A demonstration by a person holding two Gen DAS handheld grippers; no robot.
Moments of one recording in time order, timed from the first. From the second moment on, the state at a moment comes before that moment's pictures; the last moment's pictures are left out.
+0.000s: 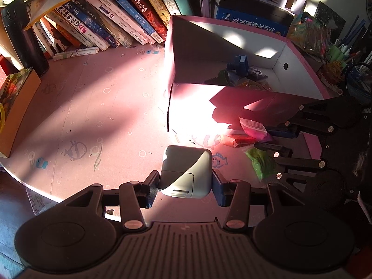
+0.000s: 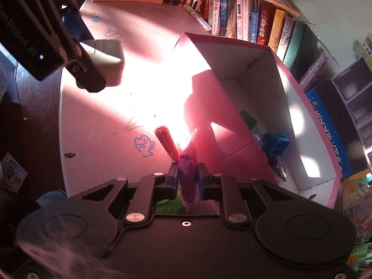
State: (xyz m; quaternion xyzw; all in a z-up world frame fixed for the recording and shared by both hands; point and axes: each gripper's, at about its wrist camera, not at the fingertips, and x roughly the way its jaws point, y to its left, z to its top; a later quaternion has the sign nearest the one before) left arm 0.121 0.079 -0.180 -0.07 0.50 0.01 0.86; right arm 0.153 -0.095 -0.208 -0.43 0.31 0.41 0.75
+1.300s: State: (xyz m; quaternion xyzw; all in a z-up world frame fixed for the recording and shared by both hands) left arm 0.208 0.057 -0.110 -0.07 0.44 -0.11 0.89; right arm 0.163 -0.184 -0.186 -0.27 0.45 0.34 0.78
